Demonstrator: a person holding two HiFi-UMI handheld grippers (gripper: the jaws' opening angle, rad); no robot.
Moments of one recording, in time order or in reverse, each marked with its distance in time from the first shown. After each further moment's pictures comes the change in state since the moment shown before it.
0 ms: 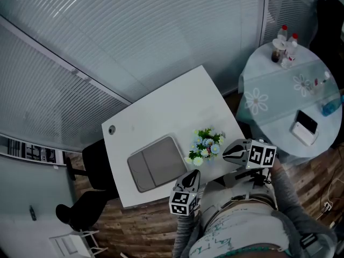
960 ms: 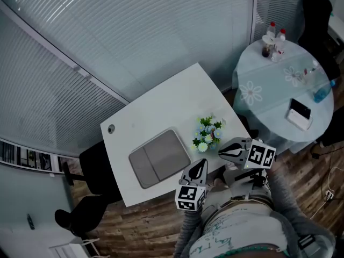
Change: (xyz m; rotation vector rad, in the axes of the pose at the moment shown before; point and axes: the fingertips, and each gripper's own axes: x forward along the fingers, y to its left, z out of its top) left arm -0.038 -0.031 0.046 0.052 -0.163 -0.101; right arm 0.016 0.048 0.052 0.015 -0.106 -0.155
